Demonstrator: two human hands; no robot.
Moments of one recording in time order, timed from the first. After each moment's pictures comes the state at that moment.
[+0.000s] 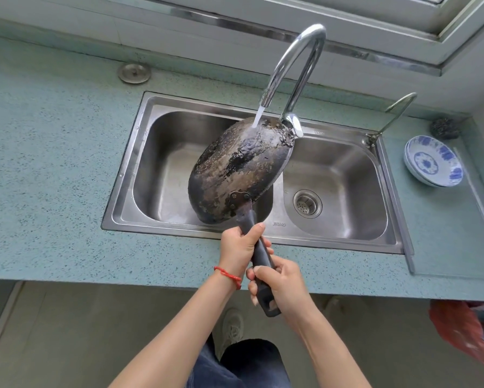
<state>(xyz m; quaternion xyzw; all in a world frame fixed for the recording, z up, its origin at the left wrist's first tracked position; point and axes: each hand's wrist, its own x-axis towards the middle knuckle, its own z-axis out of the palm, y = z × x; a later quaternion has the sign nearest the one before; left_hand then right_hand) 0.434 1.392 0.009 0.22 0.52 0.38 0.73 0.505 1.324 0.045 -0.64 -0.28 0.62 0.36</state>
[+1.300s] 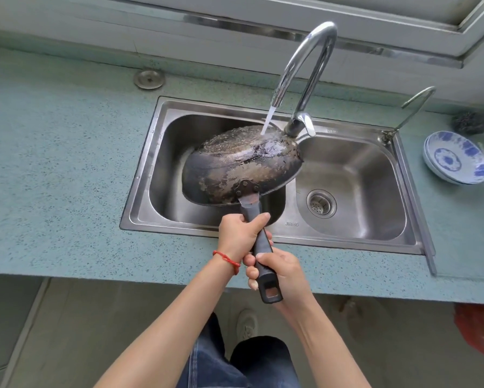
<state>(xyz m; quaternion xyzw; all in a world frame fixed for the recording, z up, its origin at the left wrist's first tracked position) 0.413 1.411 0.020 0.36 0.58 0.34 0.65 0.481 1.340 0.046 -0.49 -0.15 0.71 0.48</state>
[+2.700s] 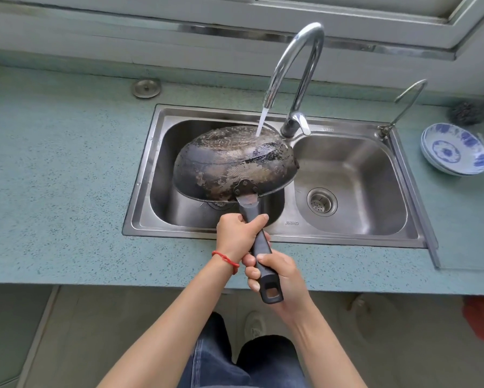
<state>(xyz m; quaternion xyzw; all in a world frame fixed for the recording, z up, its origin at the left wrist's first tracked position) 0.411 1.410 0.022 0.42 0.61 0.31 0.60 0.481 1.333 0.043 -0.43 -0.11 0.73 0.52</state>
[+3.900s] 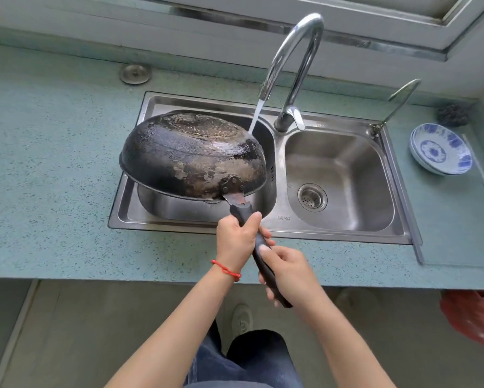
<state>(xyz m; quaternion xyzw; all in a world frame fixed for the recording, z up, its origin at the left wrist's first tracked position) 0.421 1.391 0.028 0.37 0.53 0.41 0.65 0.506 1.327 0.067 -0.68 -0.33 0.60 0.28</state>
